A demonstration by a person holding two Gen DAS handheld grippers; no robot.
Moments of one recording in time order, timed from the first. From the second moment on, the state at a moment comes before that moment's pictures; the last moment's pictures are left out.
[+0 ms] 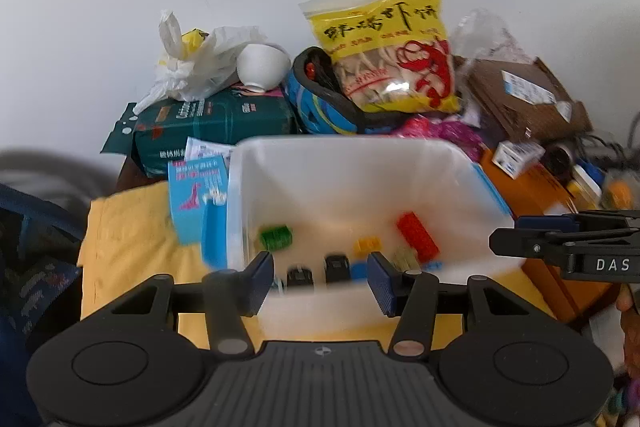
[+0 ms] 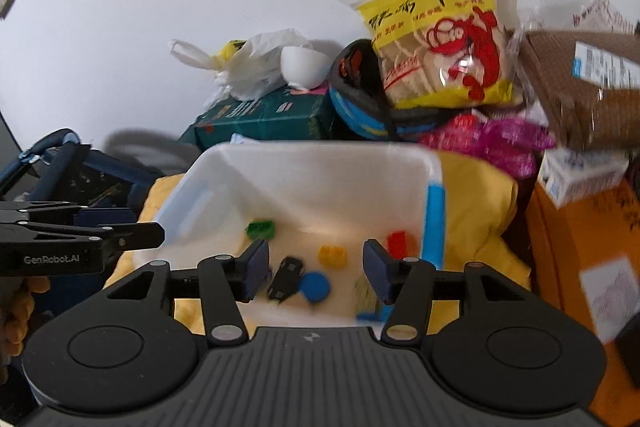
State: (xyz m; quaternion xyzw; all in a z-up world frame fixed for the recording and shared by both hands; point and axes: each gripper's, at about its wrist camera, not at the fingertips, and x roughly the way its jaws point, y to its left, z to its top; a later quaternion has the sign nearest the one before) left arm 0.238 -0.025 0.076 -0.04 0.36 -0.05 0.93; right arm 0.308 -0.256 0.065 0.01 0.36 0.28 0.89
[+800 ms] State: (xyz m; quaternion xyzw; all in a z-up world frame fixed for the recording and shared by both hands) left arm 0.136 -0.079 -0.060 -0.01 0.43 -0.06 0.90; right arm 0.183 -0.245 -0.051 -0.06 0.40 0.26 0.88
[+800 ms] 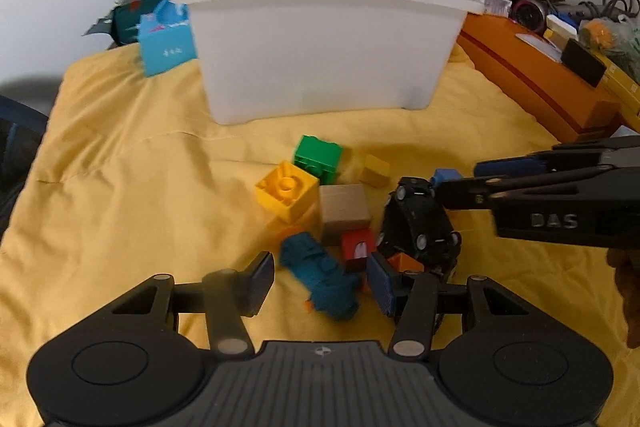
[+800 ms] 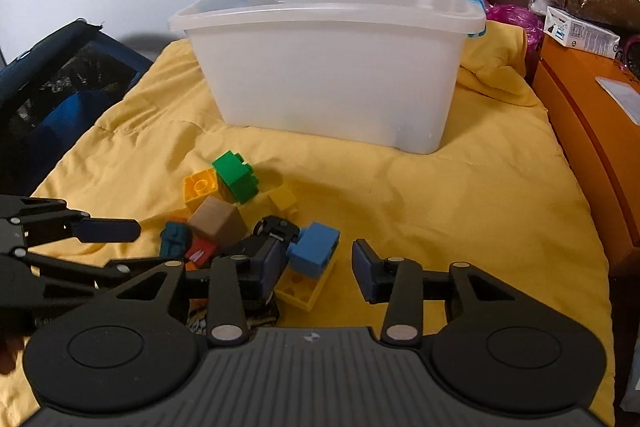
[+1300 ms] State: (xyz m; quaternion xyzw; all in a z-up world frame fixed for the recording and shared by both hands) left arm 0.126 -0.066 -0.060 -0.03 0.42 -0.07 0.90; right arm 0.184 -0.265 -0.050 -0.02 0.41 0.26 0.87
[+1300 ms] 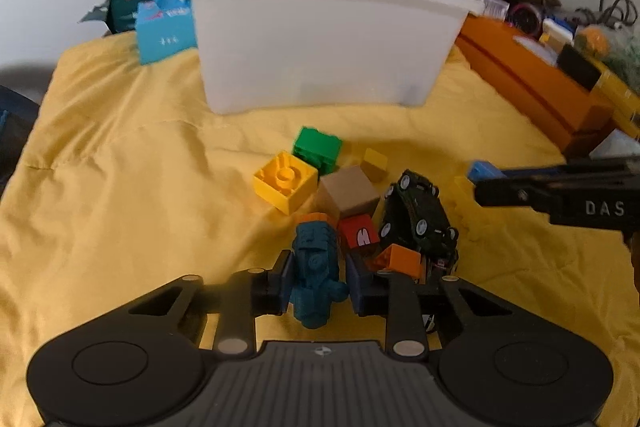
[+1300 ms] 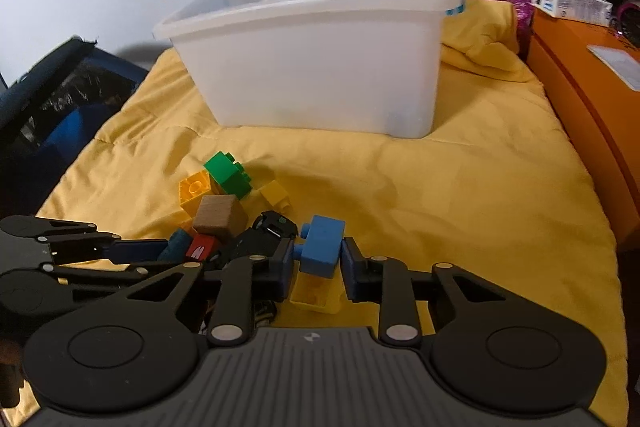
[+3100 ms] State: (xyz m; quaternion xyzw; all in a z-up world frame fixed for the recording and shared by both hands) left arm 0.227 -0.033 0.147 -0.06 0.31 -0.07 0.95; right arm 0.254 -0.282 0.130 0.05 0.29 0.30 0.91
